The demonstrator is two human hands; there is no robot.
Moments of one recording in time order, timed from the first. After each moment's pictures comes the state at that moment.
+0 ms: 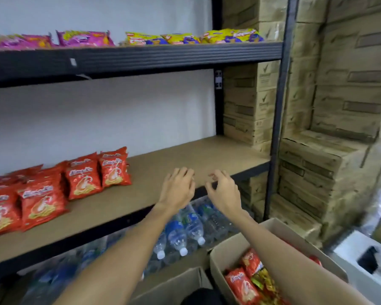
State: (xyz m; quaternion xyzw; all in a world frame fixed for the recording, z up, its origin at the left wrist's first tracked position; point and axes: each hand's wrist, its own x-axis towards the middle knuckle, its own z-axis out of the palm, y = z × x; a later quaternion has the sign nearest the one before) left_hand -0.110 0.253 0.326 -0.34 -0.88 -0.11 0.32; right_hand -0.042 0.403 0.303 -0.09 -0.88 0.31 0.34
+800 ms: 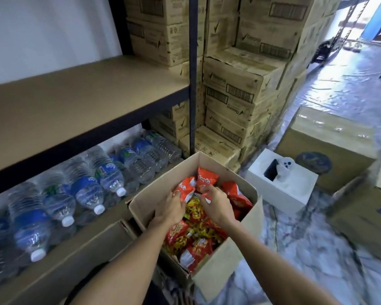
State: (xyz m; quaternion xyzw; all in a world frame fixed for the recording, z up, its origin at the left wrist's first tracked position) left_hand -0.022 0.433 0.042 -0.31 -0.92 -0.16 -0.19; right_hand 0.100 0.556 0.068 -0.32 -0.87 0.35 0.12
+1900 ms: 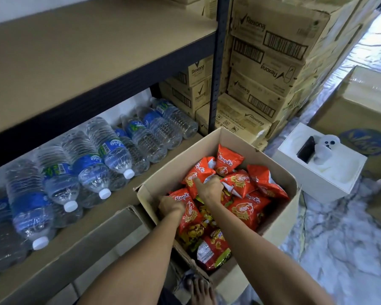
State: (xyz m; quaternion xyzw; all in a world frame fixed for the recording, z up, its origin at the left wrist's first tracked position) left_hand -0.046 0.424 -0.027 0.19 -0.86 -0.38 -0.27; right_hand -0.015 0.531 -0.028 -0.53 -0.67 0.52 0.06
